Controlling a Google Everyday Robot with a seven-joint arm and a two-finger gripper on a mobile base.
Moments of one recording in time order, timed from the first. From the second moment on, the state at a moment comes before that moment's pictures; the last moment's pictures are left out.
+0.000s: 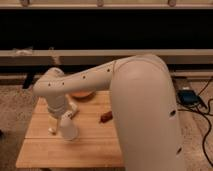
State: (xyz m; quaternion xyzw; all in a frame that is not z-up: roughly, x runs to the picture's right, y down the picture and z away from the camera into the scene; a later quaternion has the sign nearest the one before) arm -0.217 0.160 0.731 -0.37 0.07 0.22 0.90
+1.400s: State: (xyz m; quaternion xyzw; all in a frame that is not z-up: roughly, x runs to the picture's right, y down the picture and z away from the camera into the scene) arm -0.200 0.181 0.757 -0.37 0.11 0.24 0.89
